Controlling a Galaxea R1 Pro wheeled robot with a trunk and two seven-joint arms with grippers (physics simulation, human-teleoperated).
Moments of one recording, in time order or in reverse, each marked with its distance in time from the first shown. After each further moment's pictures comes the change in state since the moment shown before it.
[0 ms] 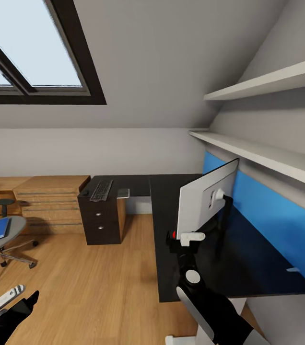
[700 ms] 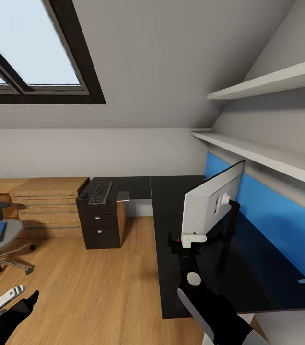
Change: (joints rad) left arm 0.000 0.000 0.001 0.000 0.000 0.000 0.002; right arm 0.000 0.000 -0.007 0.049 0.019 -0.046 -0.001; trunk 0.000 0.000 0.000
